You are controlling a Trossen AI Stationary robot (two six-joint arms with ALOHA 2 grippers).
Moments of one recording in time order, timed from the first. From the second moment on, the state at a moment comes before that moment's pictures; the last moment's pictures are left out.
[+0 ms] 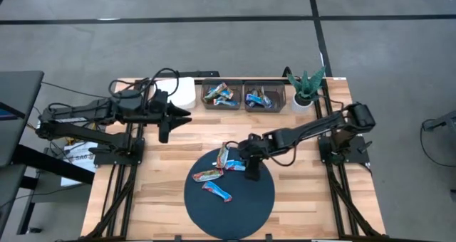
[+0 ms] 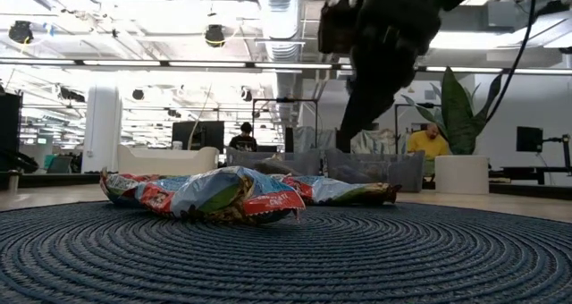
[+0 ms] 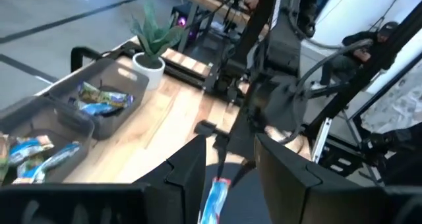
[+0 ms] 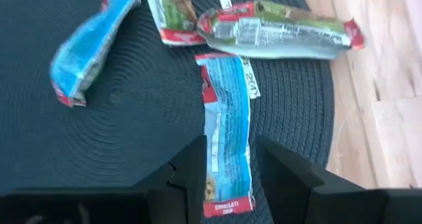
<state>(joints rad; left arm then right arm) 0.03 0.85 1.01 -0.40 -0.06 -0.41 0.19 1.72 1.12 -0.45 0.00 0.28</state>
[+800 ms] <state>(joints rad) 0.03 0.83 1.01 -0.41 -0.03 -0.41 0.17 2.01 1.30 -0.49 -0.05 0.23</state>
